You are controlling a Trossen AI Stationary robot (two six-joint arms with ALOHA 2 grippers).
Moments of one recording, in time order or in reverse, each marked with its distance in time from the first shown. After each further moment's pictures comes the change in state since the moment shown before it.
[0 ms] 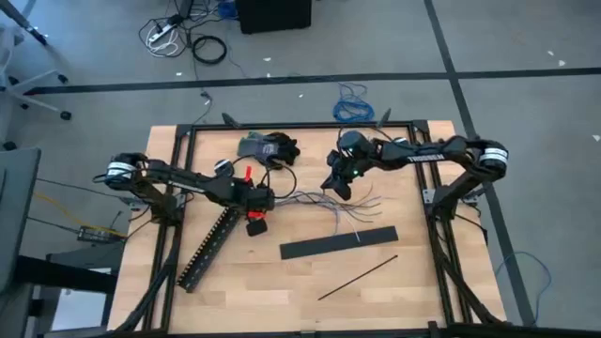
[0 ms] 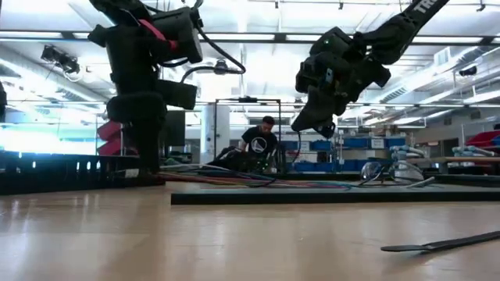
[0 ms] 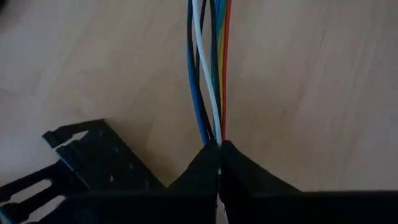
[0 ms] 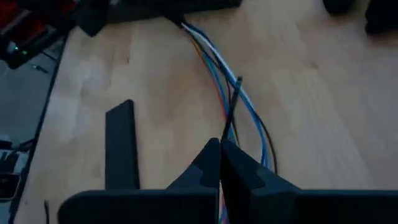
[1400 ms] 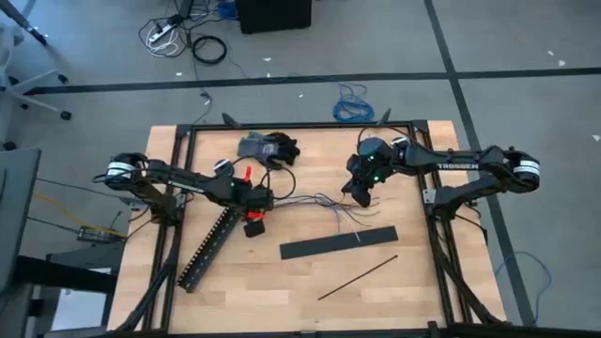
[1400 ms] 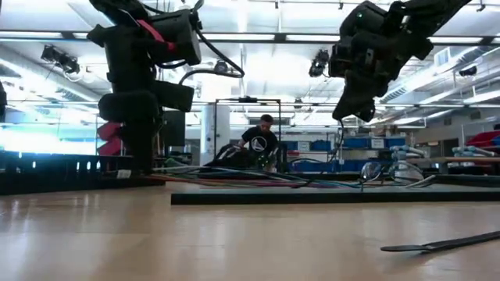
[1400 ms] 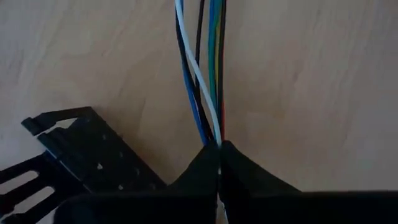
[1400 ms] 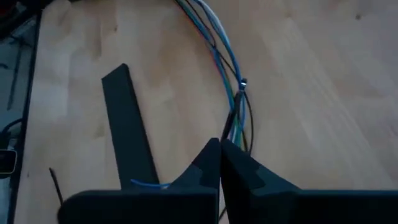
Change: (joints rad) left arm 0.000 -0.001 -0.002 -0.015 0.039 0.008; right arm 0.070 -0.289 -0.097 -0.270 0.148 0.045
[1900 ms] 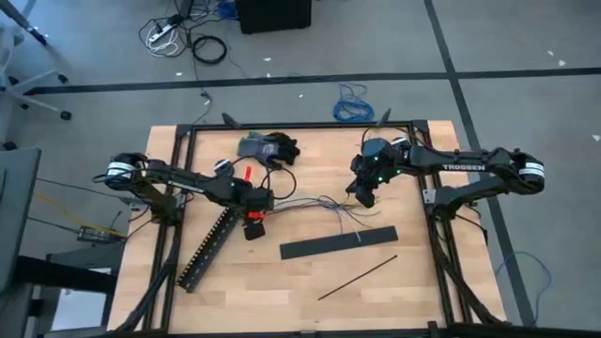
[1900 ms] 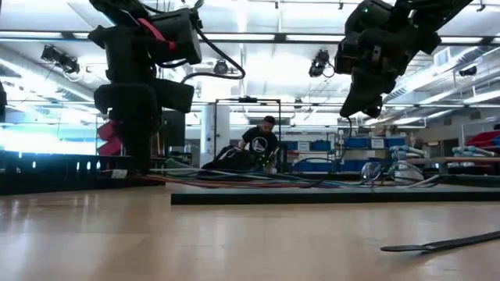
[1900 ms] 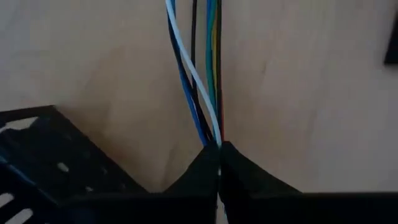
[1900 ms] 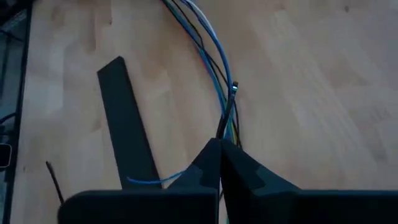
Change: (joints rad) left arm 0.000 0.000 0.000 0.018 0.084 -0.012; right arm 0.004 -0.051 0.000 -0.050 0.015 -0.002
